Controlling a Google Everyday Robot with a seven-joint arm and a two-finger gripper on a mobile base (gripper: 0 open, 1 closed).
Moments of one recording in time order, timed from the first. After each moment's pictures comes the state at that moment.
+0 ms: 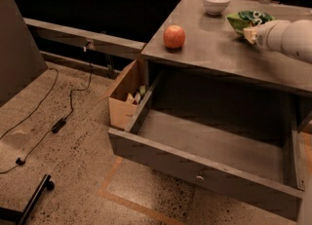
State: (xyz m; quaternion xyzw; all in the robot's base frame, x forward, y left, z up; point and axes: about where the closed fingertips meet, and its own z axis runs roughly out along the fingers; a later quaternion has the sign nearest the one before) arm 0.818 -0.347 0.883 -0.15 0.80 -0.05 0.58
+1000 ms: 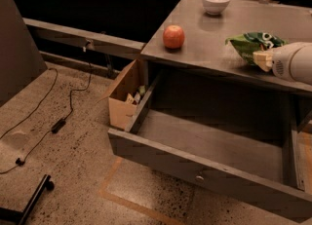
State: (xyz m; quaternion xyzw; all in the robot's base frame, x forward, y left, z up) arm 0.648 -0.314 0.893 -0.16 0.83 -0.03 0.54
